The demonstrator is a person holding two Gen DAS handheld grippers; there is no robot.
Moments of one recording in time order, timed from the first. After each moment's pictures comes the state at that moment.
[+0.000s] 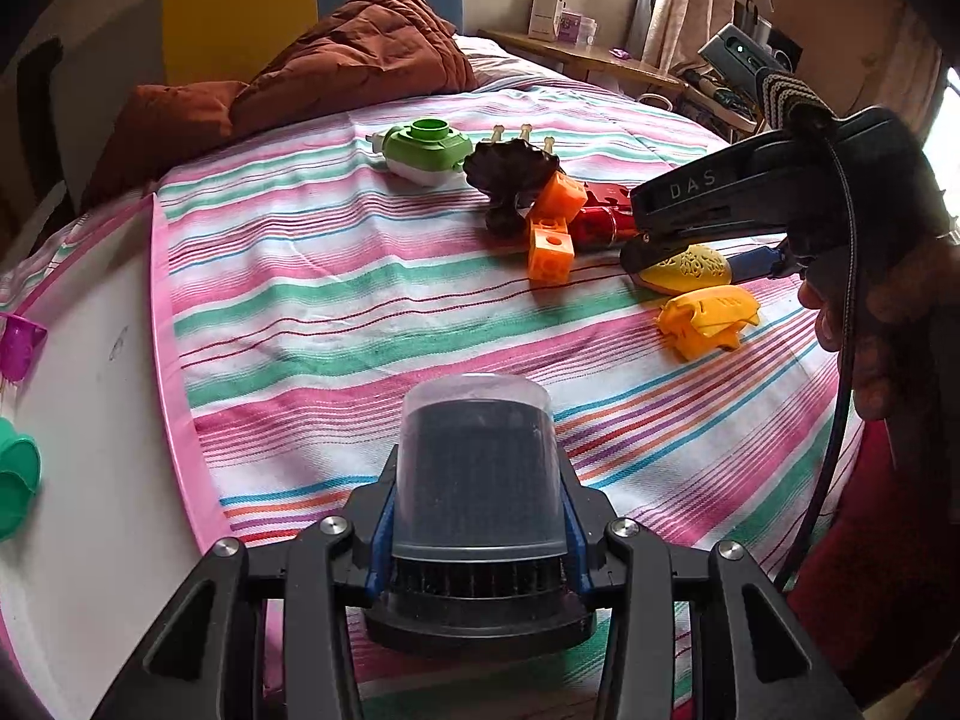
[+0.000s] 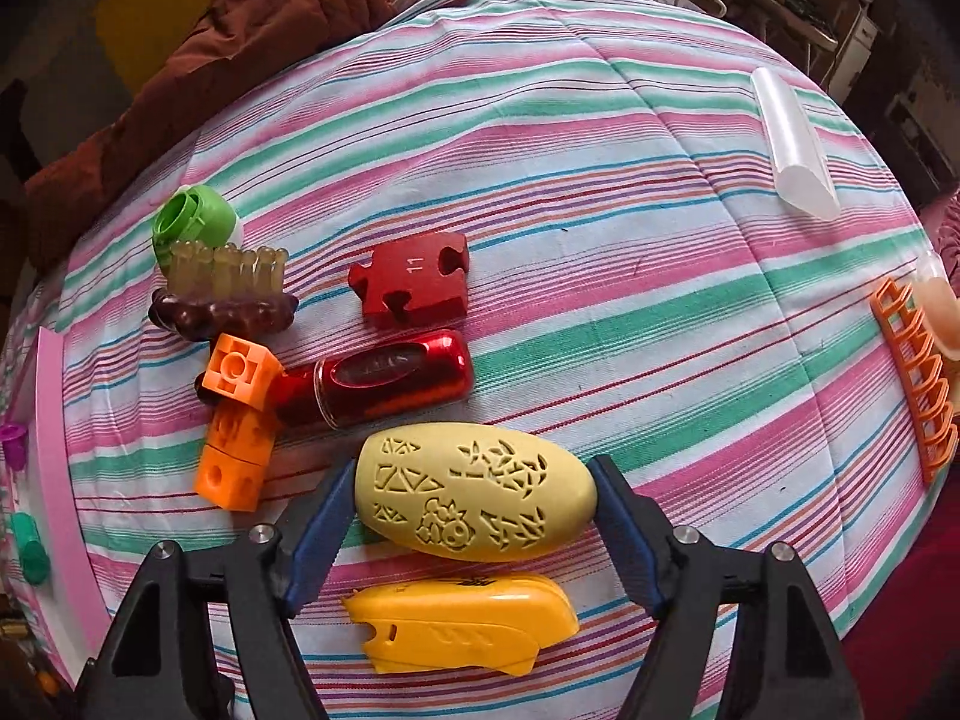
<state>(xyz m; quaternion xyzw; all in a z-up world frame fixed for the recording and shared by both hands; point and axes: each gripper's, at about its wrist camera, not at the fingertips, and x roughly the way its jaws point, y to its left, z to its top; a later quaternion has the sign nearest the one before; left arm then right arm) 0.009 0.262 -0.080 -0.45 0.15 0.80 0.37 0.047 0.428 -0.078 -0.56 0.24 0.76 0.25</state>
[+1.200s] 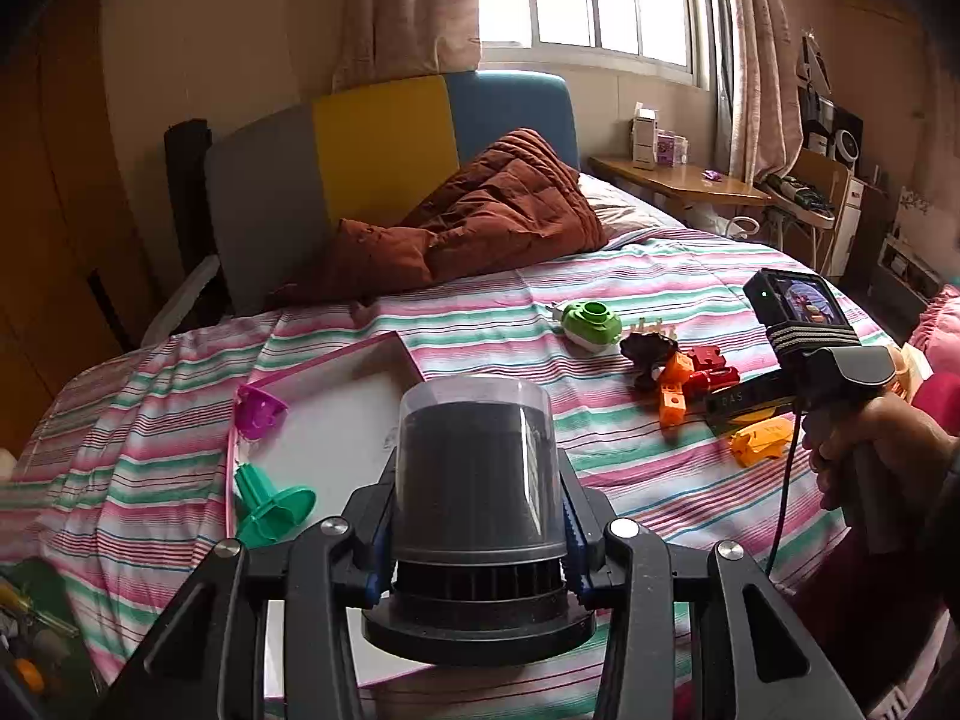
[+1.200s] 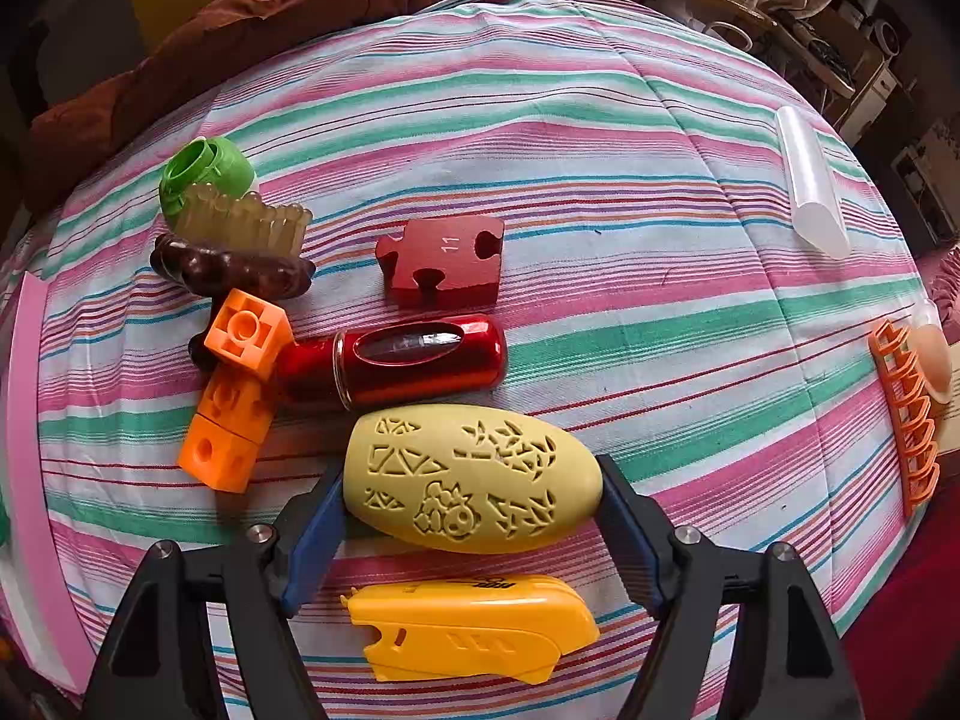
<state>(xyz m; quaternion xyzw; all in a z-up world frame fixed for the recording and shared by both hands) 0.020 0.158 0.033 -0.32 0.13 0.90 0.26 0.053 0.437 -0.087 -0.57 0.18 0.76 0.24</state>
